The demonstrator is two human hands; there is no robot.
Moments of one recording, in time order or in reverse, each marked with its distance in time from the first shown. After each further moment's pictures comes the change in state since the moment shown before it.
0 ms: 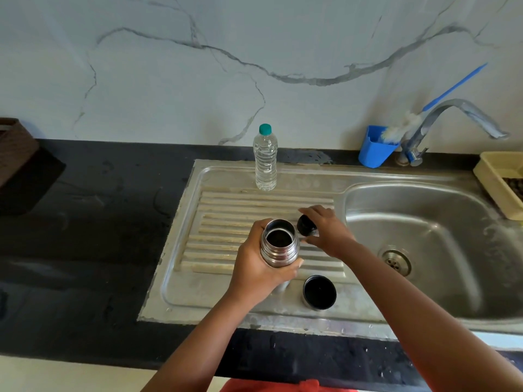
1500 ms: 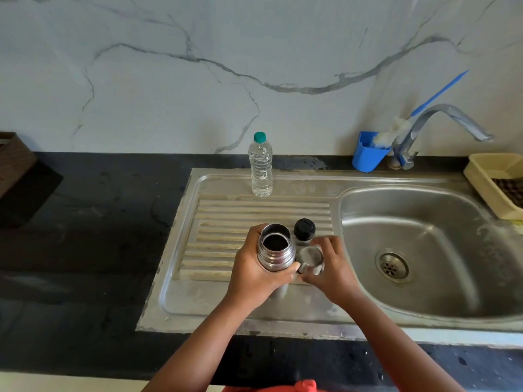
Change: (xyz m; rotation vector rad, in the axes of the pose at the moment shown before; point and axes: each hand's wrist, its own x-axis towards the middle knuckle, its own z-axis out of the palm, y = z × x) left_hand 0.000 -0.005 0.001 -0.029 -0.007 0.048; right_hand -0.079 -0.020 0.033 0.402 0.317 0.091
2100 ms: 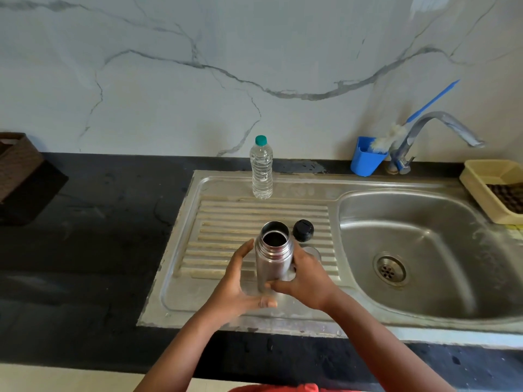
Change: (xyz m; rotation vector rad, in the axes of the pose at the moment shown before) left_hand -0.030 -0.051 -0.037 0.025 -0.313 -0.317; right_hand -0.007 -0.066 0.002 0.175 -0.304 -0.067
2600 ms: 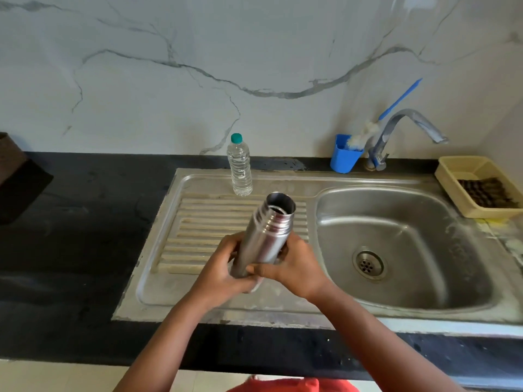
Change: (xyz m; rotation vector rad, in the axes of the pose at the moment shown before) left_hand 0.002 0.052 0.026 0.123 0.101 0.105; right_hand -0.023 -0.014 -0.042 0.240 0.081 0.055
